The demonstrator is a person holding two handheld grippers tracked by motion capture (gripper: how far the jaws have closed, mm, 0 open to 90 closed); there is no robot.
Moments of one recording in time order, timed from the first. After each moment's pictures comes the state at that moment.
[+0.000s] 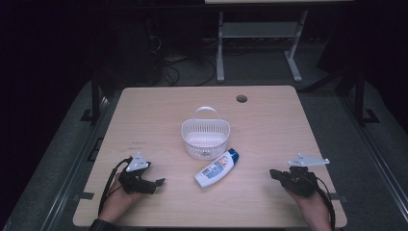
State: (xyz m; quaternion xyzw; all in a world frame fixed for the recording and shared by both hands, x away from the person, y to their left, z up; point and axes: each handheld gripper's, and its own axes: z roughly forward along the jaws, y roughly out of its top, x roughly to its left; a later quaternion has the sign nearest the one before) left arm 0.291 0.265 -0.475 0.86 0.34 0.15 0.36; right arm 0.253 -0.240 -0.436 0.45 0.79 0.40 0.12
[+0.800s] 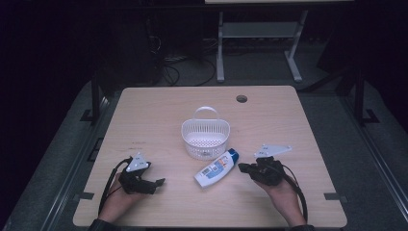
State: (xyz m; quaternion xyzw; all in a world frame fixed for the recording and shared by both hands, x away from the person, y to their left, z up) left arm 0.290 0.264 -0.475 0.86 0.34 0.15 0.37; right arm 0.281 -0.159 -0.422 0.37 0.82 0.43 0.08
